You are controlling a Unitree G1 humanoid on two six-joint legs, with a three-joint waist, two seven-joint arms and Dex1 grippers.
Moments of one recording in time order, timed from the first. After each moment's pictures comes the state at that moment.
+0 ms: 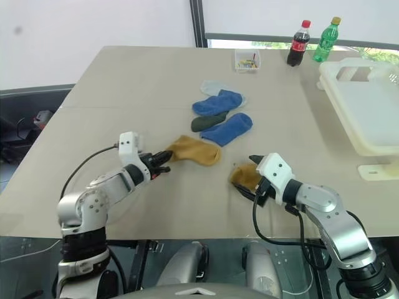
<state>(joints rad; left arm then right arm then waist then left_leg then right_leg) -0.23 0.30 0.31 -0.32 -0.61 1.06 -0.20 -0.05 -0.58 0.14 -0.53 0.27 0.45 0.66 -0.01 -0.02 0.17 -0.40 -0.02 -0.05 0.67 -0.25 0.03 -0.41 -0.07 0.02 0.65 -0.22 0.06</state>
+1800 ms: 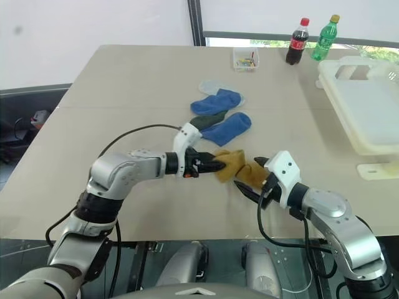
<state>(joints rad) -0.57 0.47 -0.14 -0.16 -0.68 1.07 -0.58 0.00 -0.55 0.01 -0.67 0.44 0.69 0.56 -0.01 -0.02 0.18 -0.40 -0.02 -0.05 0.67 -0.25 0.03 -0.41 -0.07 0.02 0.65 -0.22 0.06</state>
